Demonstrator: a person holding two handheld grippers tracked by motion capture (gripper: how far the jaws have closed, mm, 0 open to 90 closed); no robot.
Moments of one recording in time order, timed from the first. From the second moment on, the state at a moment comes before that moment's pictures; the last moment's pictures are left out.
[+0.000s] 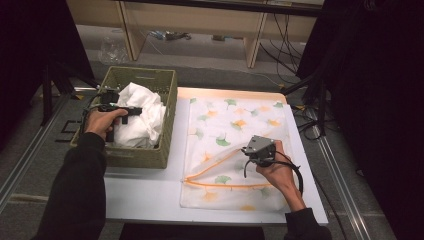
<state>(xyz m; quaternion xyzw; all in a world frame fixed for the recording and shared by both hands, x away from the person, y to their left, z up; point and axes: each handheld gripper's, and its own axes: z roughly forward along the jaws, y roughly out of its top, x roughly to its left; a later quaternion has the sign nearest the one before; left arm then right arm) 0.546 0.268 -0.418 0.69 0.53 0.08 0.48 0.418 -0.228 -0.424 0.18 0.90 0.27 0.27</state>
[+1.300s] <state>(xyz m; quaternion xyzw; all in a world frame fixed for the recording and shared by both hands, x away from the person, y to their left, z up) 0.417 0.216 -0.241 0.67 0.32 -0.01 0.67 0.418 -0.227 -0.420 0.18 0.90 0.27 0.28</state>
